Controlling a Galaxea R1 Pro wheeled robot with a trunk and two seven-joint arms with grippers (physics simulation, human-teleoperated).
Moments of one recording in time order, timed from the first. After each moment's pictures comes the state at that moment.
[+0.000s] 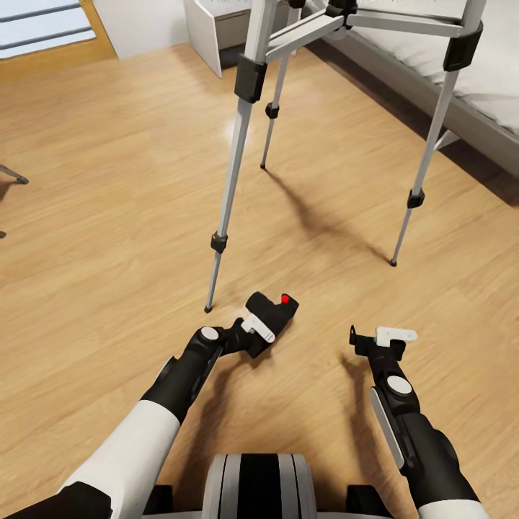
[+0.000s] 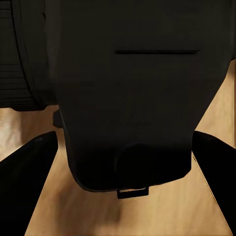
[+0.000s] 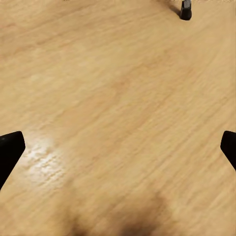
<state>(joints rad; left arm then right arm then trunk) -0.80 -0.17 -0.23 -0.89 -0.43 0.34 -0.60 -0.44 -0.03 -0.02 -1.31 0.01 0.21 -0.24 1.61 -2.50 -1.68</state>
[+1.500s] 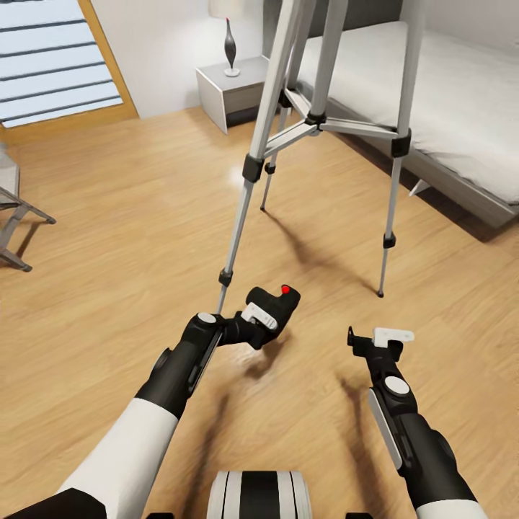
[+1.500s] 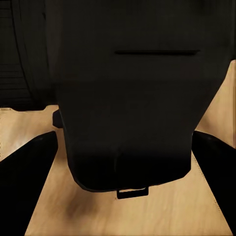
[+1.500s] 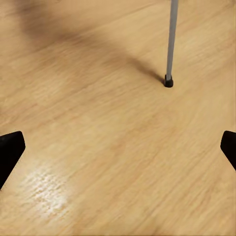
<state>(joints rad) -0.80 -0.17 -0.24 -1.07 -0.34 0.61 -0.66 -0.44 -0.02 -0.01 -1.30 0.01 0.22 -0.24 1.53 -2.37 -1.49</state>
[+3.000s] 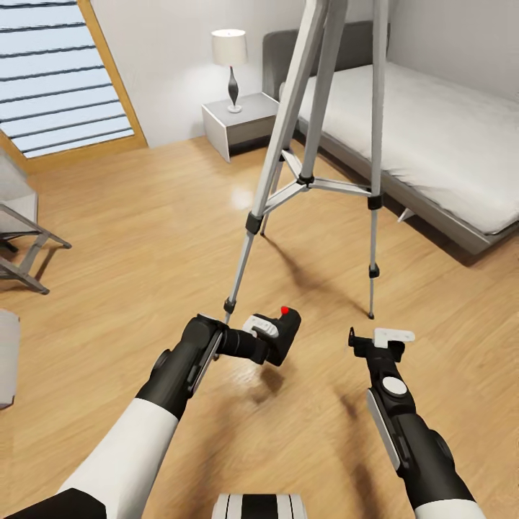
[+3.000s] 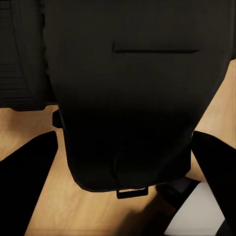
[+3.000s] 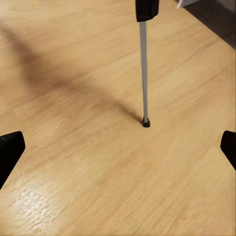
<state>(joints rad) -0.80 -0.17 -0.24 -1.05 -0.24 0.93 -0.74 -0.44 -0.02 -0.01 -1.29 0.05 0.22 -0.27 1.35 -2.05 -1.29</state>
